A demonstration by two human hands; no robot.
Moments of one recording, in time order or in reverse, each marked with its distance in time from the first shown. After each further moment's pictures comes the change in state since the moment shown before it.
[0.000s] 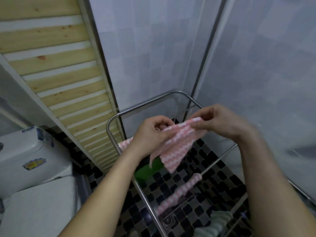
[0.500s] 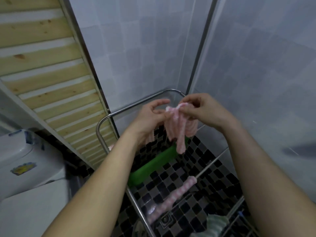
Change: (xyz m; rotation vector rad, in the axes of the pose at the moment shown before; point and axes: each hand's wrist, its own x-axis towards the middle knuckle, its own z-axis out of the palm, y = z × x) left_hand 0.055 0.005 0.014 -0.310 -0.101 -0.125; right_hand 0.035 0.005 -0.006 0.014 0.119 -0.106
